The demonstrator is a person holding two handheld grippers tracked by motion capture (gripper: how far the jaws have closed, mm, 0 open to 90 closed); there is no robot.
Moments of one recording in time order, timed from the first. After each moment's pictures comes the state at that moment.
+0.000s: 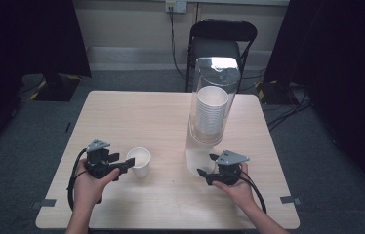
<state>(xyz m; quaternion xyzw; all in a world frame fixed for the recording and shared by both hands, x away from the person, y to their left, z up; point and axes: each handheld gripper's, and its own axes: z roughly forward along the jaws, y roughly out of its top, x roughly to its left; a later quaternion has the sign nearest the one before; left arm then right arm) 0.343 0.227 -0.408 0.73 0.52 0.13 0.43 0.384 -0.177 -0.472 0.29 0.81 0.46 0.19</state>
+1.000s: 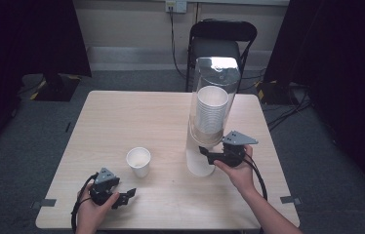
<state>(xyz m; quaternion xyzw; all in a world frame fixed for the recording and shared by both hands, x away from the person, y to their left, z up) 0.315 0.227 -0.496 0.80 0.45 0.13 0.38 0.412 -0.176 -0.424 0.31 0.76 0.52 0.23</state>
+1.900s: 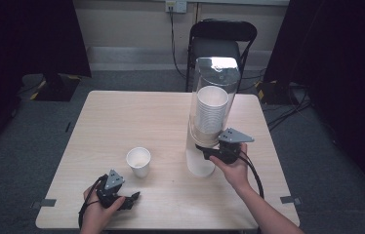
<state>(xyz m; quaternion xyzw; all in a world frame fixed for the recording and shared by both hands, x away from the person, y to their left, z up) 0.313 0.215 -0.501 0.82 0.40 0.17 0.36 0.419 -0.165 -0.423 0.30 0.75 0.54 0.23</state>
